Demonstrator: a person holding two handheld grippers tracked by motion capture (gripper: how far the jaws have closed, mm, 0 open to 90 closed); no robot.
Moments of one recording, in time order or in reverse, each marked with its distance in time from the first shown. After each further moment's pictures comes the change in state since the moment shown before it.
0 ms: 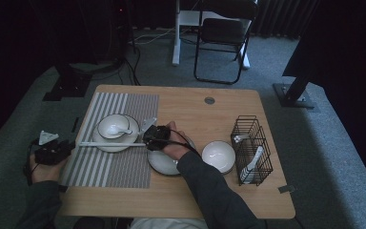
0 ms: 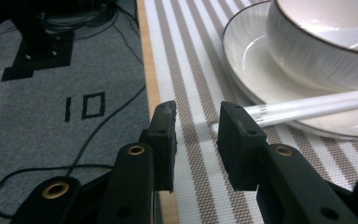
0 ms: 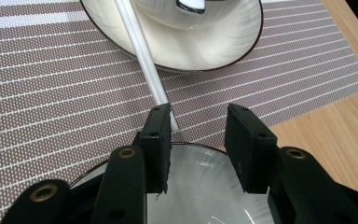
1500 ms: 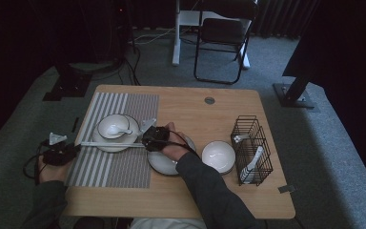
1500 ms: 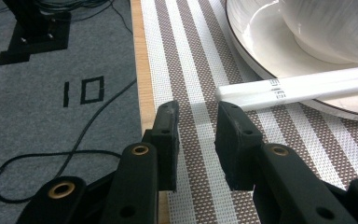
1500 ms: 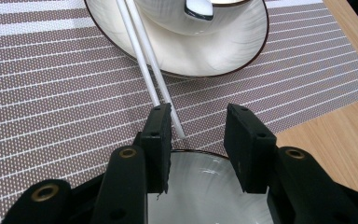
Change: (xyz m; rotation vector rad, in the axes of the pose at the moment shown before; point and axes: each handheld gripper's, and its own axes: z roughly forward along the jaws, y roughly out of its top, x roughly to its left) left arm -0.009 -0.008 0.023 0.063 0.003 0.004; right arm 0.003 0.000 0.003 -0.020 0.010 0.003
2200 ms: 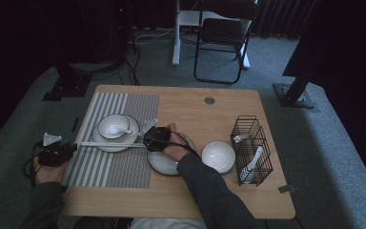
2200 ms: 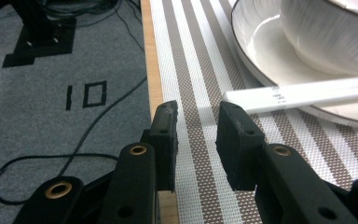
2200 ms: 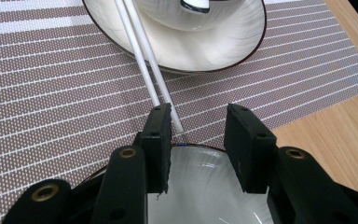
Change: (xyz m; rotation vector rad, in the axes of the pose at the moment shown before) left arm 0.006 0.001 -0.014 -0.042 0.009 -0.023; right arm -0.001 -0.004 -0.001 -0.002 -0.005 0.015
